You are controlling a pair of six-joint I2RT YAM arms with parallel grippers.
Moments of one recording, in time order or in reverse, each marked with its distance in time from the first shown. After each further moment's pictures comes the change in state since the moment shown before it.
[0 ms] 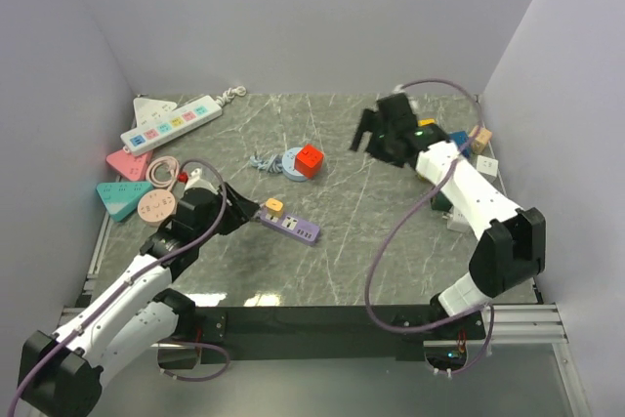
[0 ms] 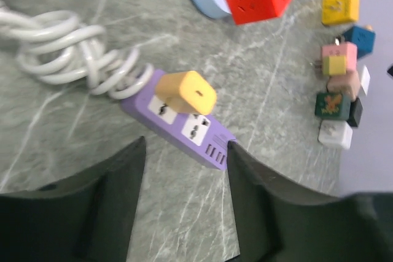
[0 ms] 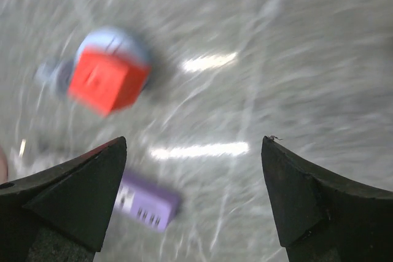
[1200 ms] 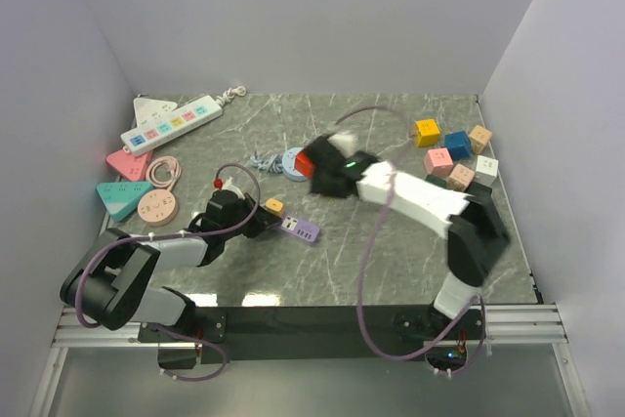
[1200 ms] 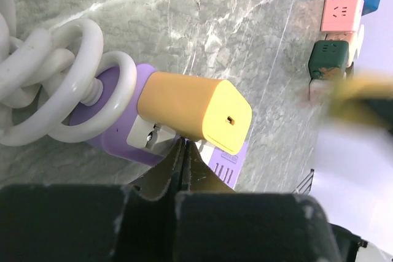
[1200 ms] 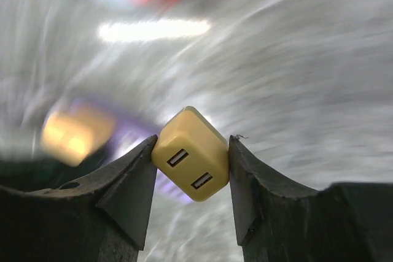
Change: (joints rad) left arm -0.010 0.567 -0.145 0.676 0.237 -0.114; right arm 0.536 0.218 0.040 -0.037 0.227 0.168
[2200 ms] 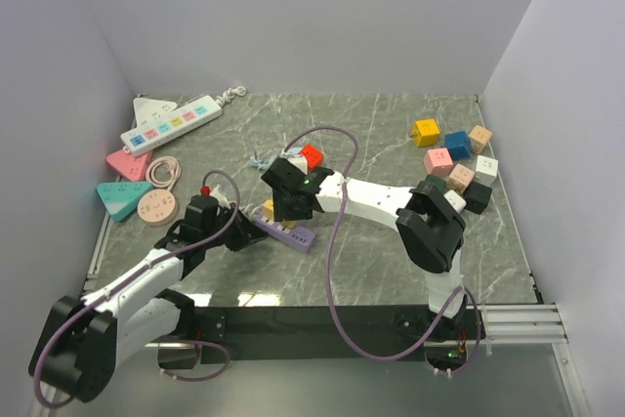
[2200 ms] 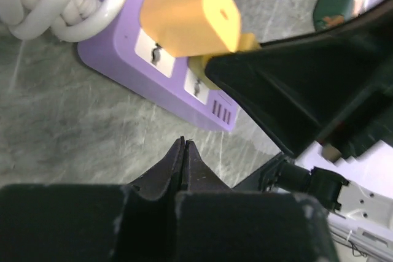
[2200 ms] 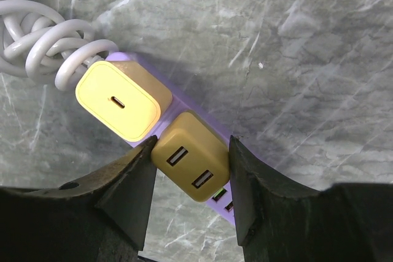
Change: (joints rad) left arm 0.121 -0.439 -0.012 -0.513 0.182 0.091; right arm 0.081 0.180 0.076 0.067 -0.170 -0.042
